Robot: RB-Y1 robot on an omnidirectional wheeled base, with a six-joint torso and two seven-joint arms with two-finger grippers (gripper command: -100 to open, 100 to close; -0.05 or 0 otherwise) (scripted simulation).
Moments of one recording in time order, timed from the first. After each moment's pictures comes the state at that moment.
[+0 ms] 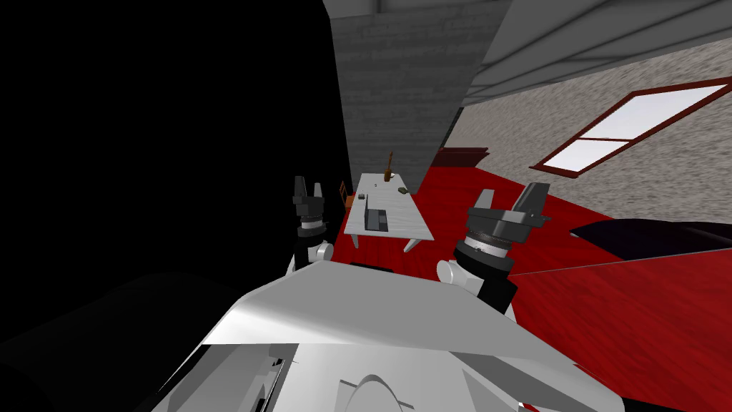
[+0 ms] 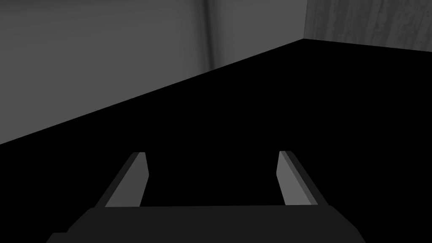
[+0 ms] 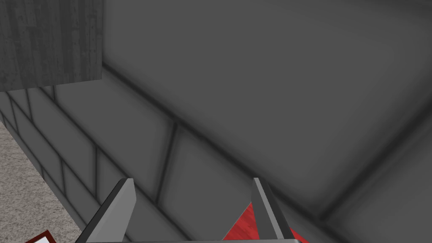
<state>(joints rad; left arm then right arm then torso) 0.47 0.00 -0.07 -2.32 0.08 -0.59 -0.13 0.46 -0.01 -0.07 -2.38 -0.09 -0.54 0.08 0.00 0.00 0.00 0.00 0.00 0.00</state>
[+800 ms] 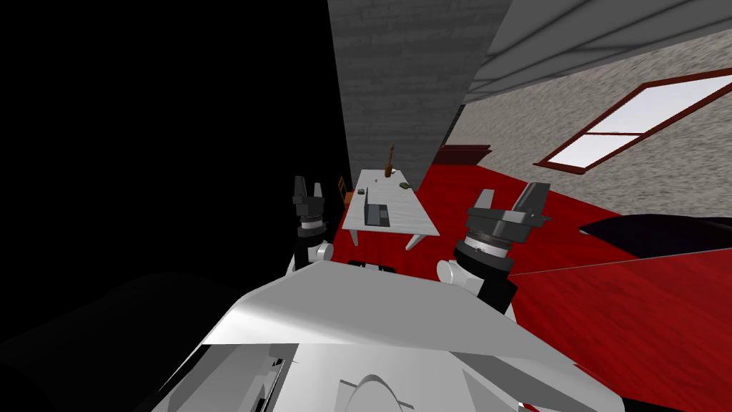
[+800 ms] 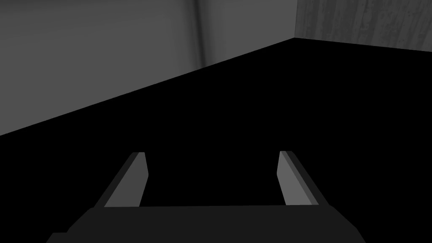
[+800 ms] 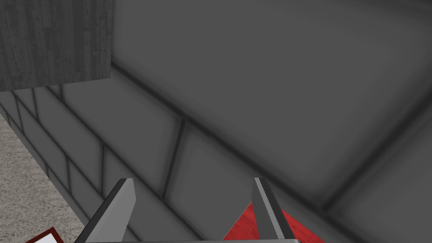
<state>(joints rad) 0.47 0.00 -0.07 -2.32 0.08 -0.59 -0.13 0.46 -0.01 -0.07 -2.38 -0.09 -0.54 0.08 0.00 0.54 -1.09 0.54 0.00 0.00</state>
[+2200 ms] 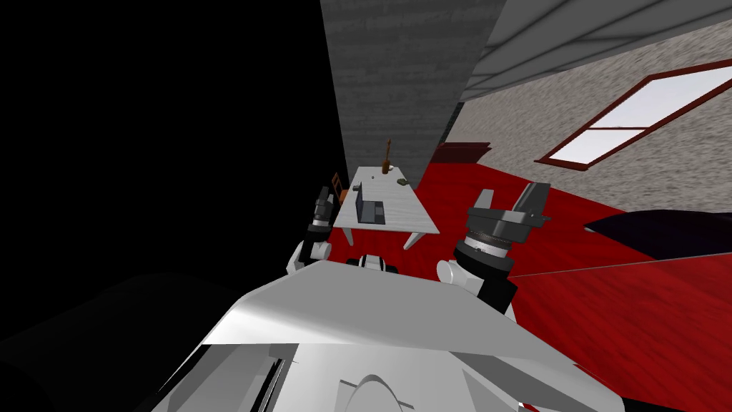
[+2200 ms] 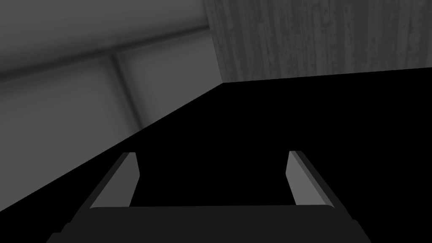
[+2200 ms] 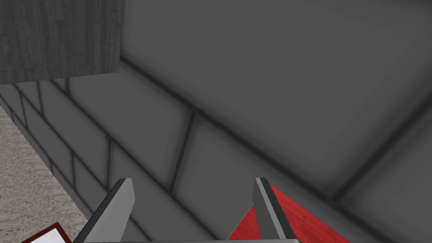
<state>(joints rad) 0.40 0.14 -0.04 -2.13 0.03 -0.43 -0.16 0.46 -0.01 -0.07 -2.38 -0.09 -0.54 0.08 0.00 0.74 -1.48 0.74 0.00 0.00</state>
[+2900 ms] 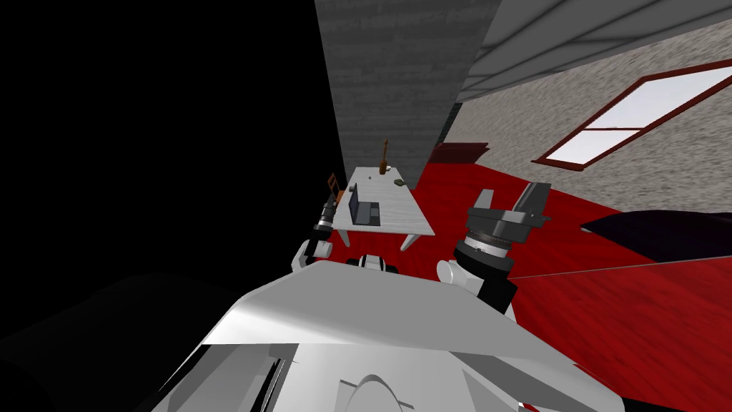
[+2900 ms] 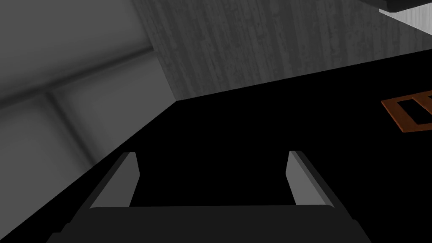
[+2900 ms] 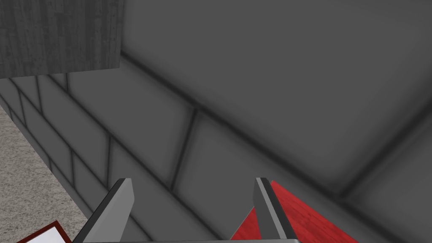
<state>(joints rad) 0.35 0.14 -0.01 -1.99 -0.01 -0.31 -0.19 0.46 -0.01 -0.07 -2.38 -0.09 -0.54 0.08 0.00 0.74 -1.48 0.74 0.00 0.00</state>
